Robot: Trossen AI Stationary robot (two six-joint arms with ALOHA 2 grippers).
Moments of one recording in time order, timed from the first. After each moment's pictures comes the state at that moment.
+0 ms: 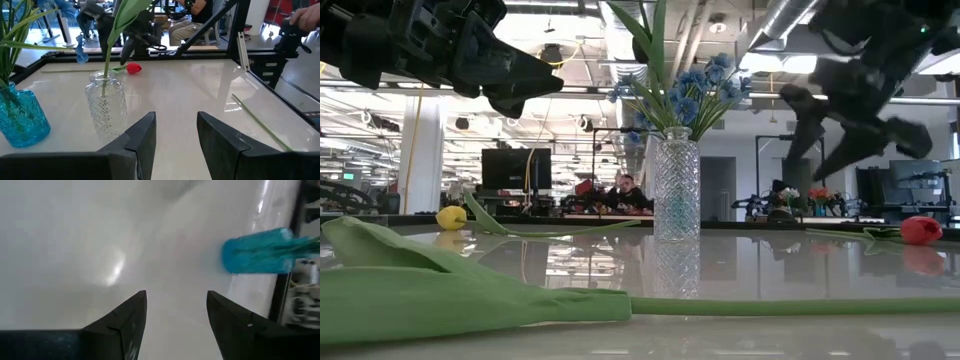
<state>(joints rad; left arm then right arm) -0.20 1.17 0.29 0.76 -0.14 -0.03 0.00 1.01 0.57 -0.45 0.26 -0.70</state>
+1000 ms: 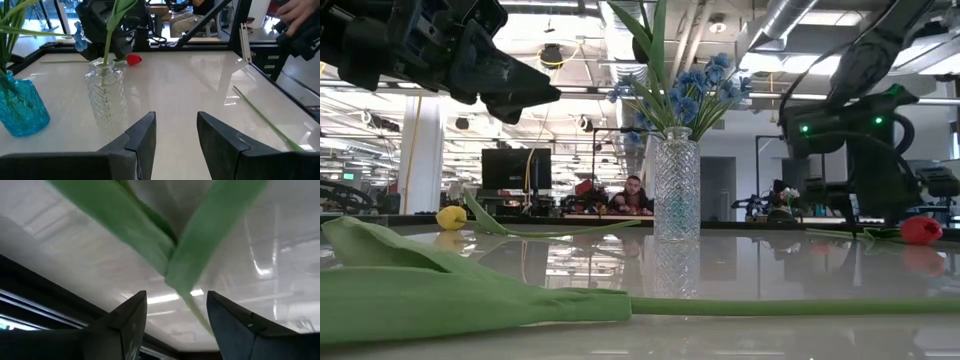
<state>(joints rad) -0.20 1.17 0.29 0.71 -0.14 -0.05 -0.30 1.46 0.57 -0.81 0.59 -1.40</state>
